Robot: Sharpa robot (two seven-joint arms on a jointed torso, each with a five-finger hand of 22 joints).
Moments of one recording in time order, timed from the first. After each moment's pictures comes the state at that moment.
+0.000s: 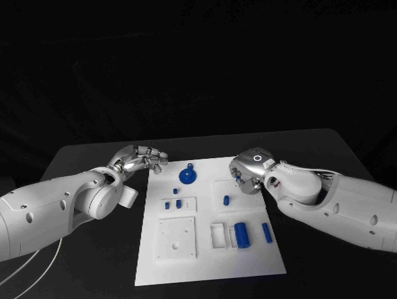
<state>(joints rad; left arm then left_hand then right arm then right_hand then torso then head) 1.21 -0.79 -0.09 1.30 -0.28 -0.24 0.31 1.10 -0.11 0.56 -0.26 0.09 0.89 0.17 0.25 0.53 1.24 0.11 0.07 0.23 1.02 0.02 0.79 0.42 0.04 0.80 -0.07 0.70 1.21 1.17 -0.75 -0.01 1.45 -2.05 -0.26 -0.24 1.17 -0.28 0.96 -0.16 0.05 1.08 0.09 0.36 0.52 1.29 0.02 0.17 0.38 1.31 -0.08 1.10 0.85 0.19 1.33 -0.06 0.84 1.31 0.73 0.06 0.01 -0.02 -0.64</state>
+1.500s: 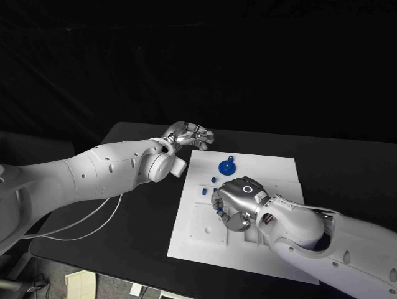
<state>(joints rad) 1.22 -0.68 -0.09 1.14 -0.24 -0.25 0.31 1.10 -0.11 0.56 -0.26 0.09 0.89 0.17 0.25 0.53 1.24 0.10 0.07 0.23 1.03 0.02 0.78 0.43 0.03 0.80 -0.07 0.69 1.22 1.09 -0.56 -0.11 1.58 -1.96 -0.29 -0.19 1.18 -0.27 0.95 -0.16 0.05 1.08 0.09 0.36 0.52 1.29 0.02 0.17 0.39 1.31 -0.08 1.10 0.85 0.19 1.33 -0.06 0.85 1.31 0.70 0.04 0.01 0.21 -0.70</state>
